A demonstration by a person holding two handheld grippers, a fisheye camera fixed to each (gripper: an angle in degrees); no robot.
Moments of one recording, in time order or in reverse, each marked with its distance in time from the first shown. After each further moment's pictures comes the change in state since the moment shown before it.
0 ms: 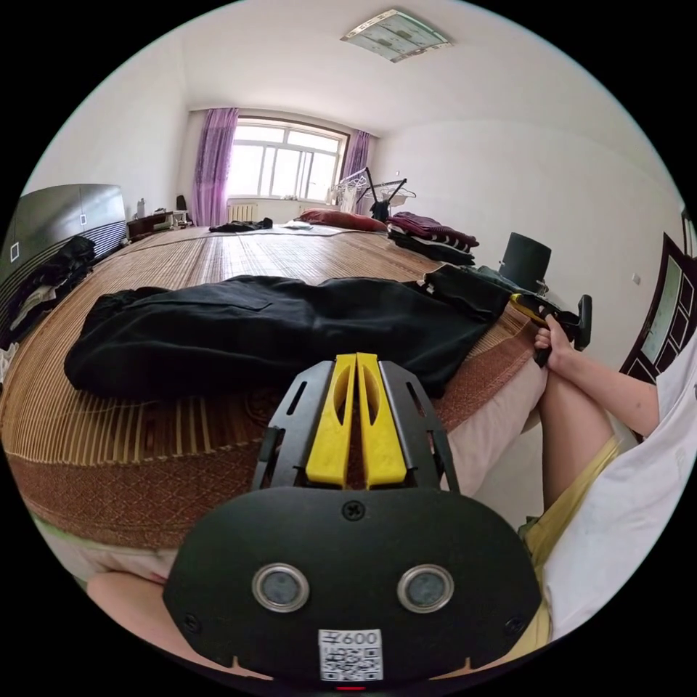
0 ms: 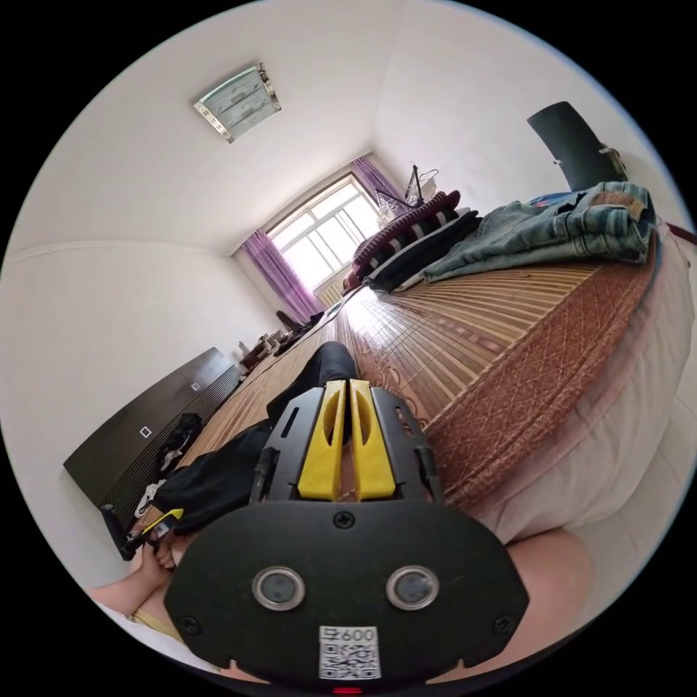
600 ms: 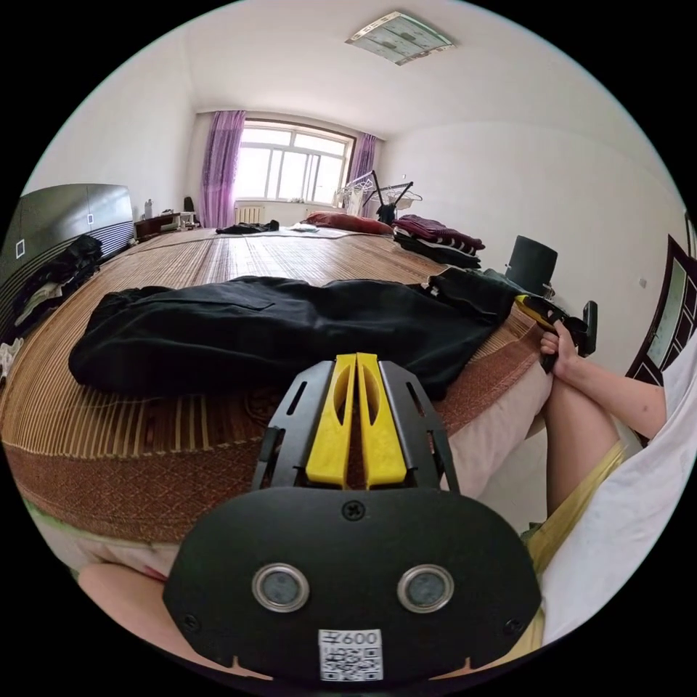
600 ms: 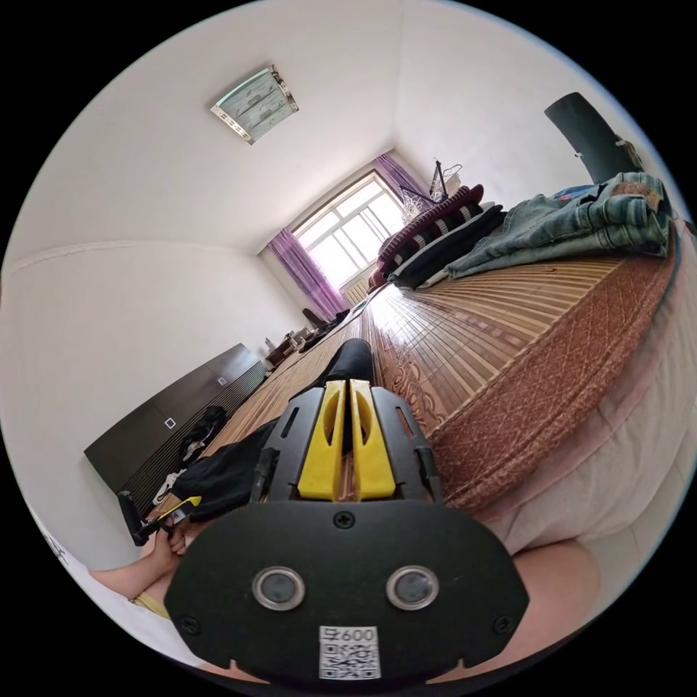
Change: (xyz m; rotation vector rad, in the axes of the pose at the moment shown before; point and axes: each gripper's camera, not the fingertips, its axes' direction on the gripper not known) left arm 0.063 -0.048 0.077 0.013 -0.033 -0.006; right arm -0.005 0.012 -0.009 0.007 -0.098 -0.016
